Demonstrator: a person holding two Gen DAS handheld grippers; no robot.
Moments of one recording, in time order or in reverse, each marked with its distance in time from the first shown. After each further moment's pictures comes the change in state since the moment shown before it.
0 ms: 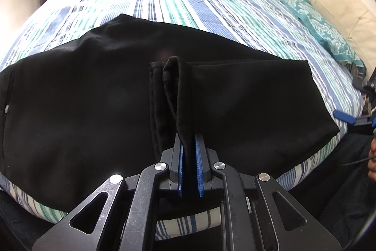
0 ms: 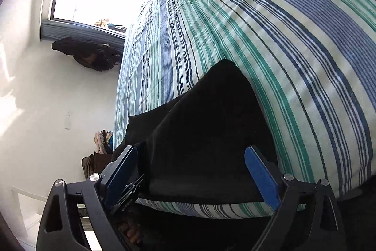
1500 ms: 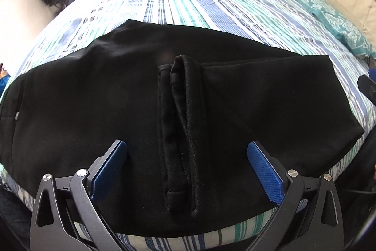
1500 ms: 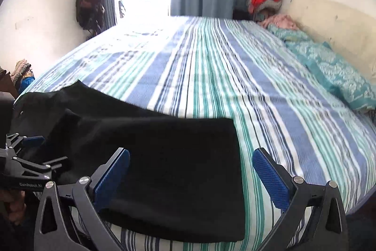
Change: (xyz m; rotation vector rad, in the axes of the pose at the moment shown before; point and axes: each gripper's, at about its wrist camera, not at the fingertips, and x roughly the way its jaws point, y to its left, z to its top) left arm 0.017 -0.012 -0.003 0.036 -0.056 0.150; right arm 0.026 0.091 -0.075 -0.799 -0.412 -0.588
